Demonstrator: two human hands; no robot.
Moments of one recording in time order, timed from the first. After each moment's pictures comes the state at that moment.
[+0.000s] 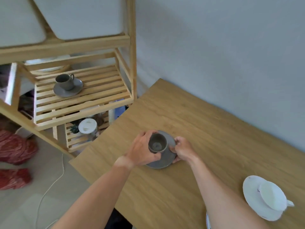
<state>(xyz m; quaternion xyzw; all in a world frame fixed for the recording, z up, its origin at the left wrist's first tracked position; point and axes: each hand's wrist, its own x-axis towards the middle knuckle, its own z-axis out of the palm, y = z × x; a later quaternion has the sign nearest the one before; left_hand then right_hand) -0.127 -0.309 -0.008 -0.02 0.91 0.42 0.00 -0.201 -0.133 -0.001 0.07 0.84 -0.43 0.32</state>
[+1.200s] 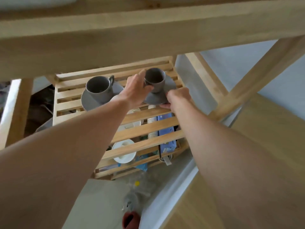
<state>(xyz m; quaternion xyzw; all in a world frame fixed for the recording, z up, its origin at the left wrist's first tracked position) -0.387 -0.704 -0.065 -0.17 0.92 0.35 -0.06 -0.438 -0.571 -0.059 0.19 0.74 -0.61 0.23</state>
